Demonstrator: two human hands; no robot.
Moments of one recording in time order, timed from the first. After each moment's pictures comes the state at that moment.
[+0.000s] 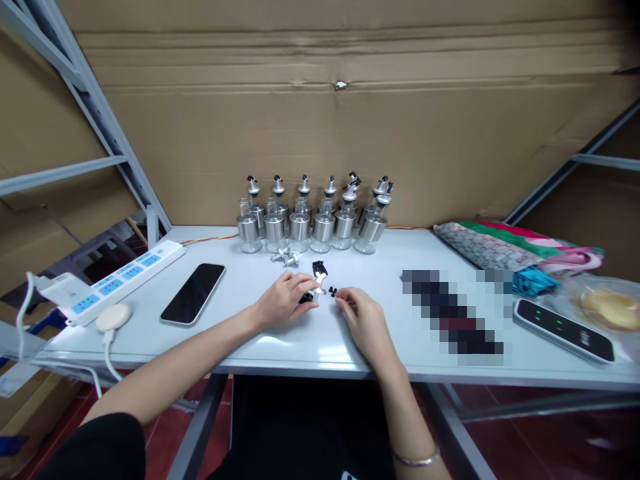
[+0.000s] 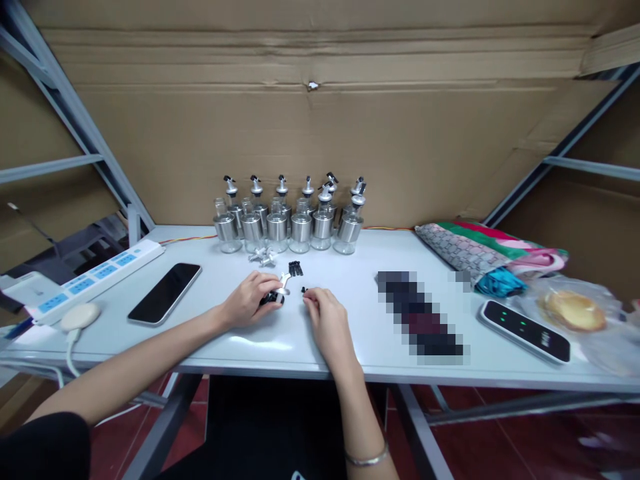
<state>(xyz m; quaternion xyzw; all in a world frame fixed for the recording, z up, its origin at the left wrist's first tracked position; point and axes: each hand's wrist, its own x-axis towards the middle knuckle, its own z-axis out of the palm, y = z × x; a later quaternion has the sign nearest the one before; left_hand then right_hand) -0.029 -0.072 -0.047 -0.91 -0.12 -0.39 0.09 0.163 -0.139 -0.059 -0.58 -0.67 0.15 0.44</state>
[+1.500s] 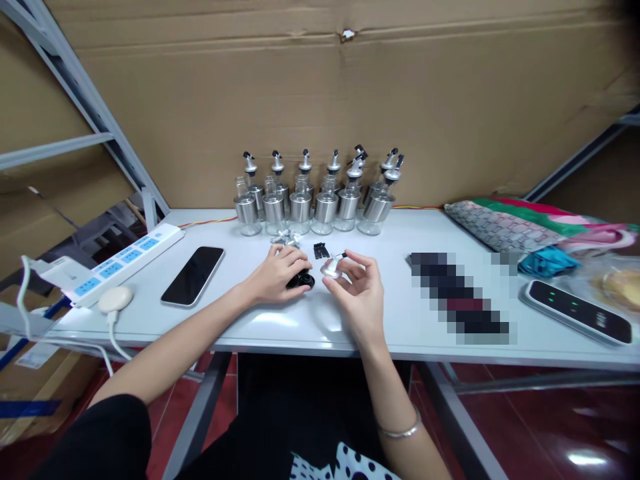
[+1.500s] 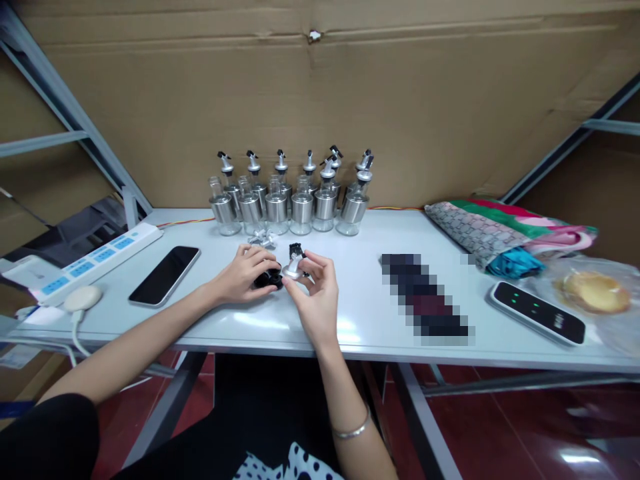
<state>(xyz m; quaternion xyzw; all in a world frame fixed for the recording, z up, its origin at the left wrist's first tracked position) -0.041 -0.066 -0.037 -0.95 -0.23 -0.22 0.07 0.129 -0.142 -0.041 -0.41 -0.44 0.38 0.70</state>
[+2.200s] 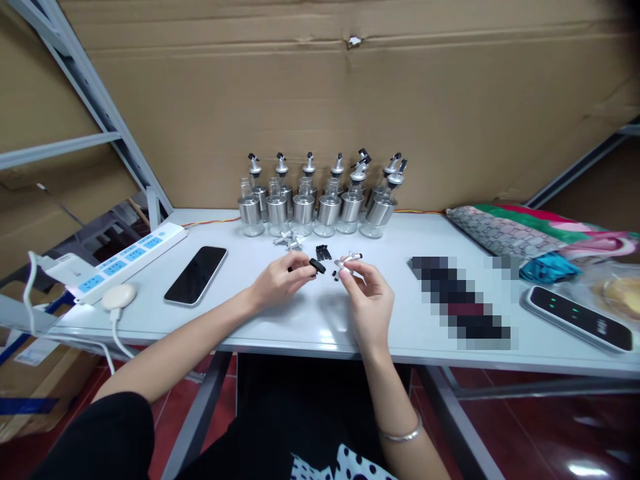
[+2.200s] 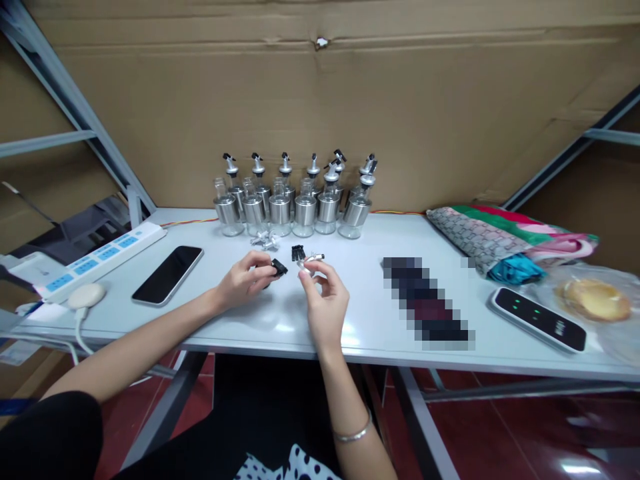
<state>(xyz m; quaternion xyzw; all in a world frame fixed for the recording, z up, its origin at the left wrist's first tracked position) -0.032 -0.074 -0.044 -0.87 -0.15 -0.45 0.09 0.132 -0.143 -0.045 -0.47 -0.44 0.28 0.71</state>
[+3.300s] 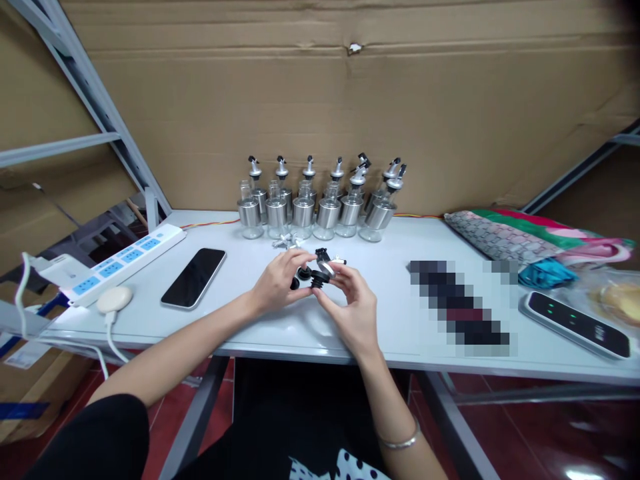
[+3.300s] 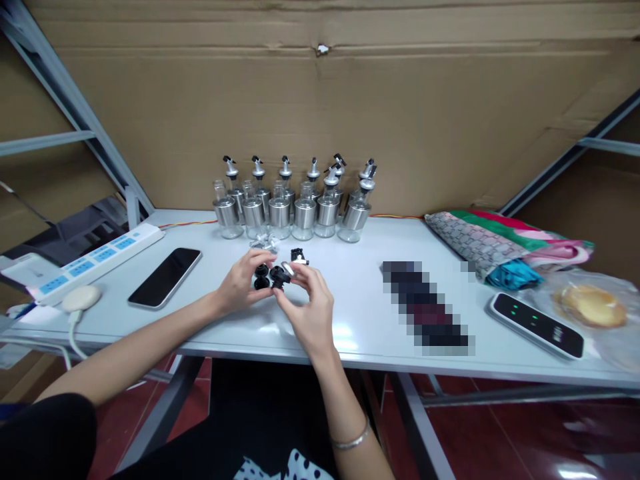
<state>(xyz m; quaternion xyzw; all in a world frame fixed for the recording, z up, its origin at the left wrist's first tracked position) -0.033 -0.075 -0.043 -0.88 -0.19 -0.44 0.01 0.126 -0.141 -0.054 -0.44 -0.60 0.24 0.63</state>
